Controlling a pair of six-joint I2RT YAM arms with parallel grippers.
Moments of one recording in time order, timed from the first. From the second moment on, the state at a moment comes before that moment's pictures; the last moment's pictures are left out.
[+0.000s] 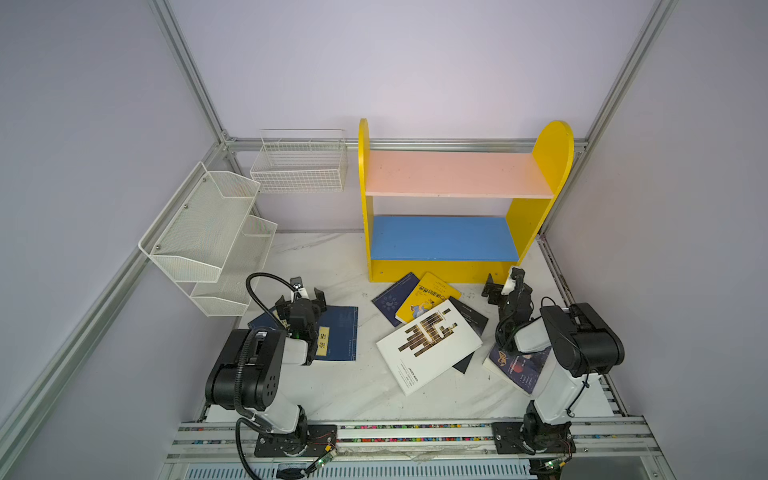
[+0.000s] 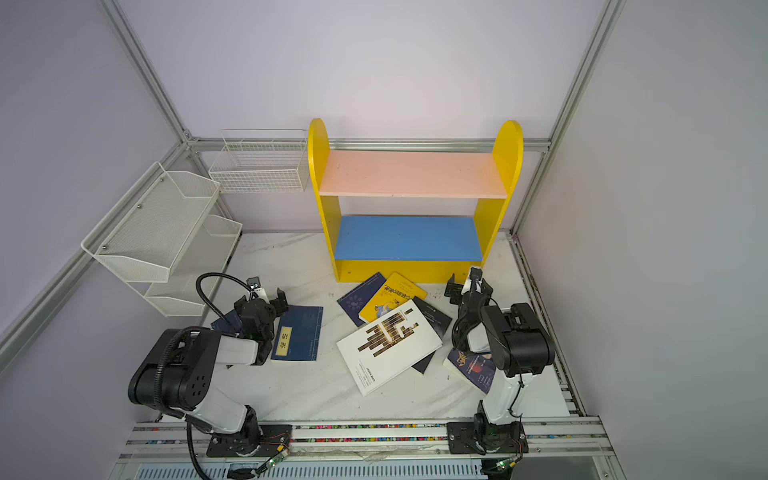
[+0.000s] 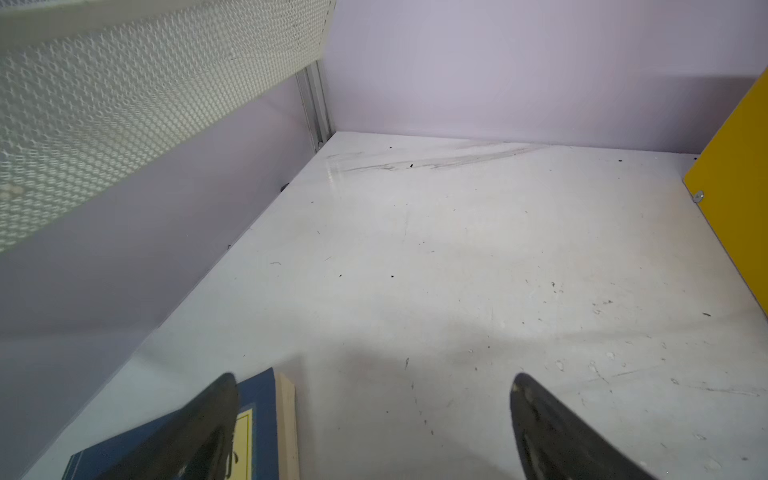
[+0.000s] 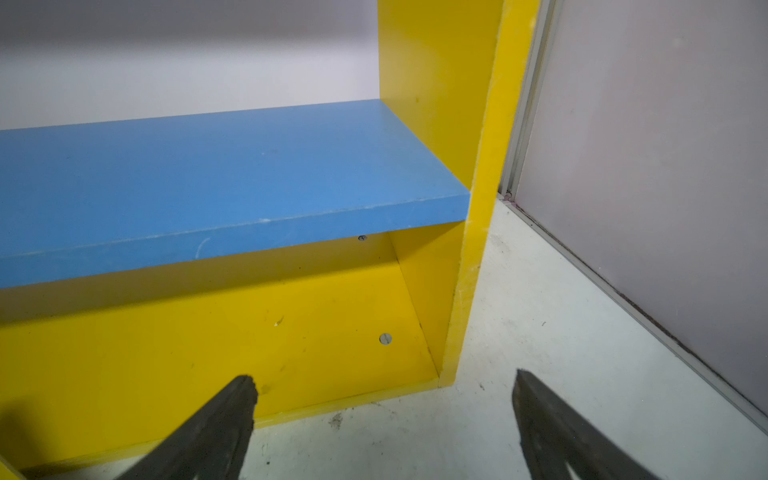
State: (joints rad) left arm -0.05 1.59 0.38 0.92 -0.44 -0.02; right arm 0.12 1.80 0.46 1.22 0.29 0.09
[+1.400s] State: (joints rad) left arm -0.07 1.51 0.39 0.83 -0.45 0.01; right arm 0.12 1.60 0.56 0.93 0.28 0.08
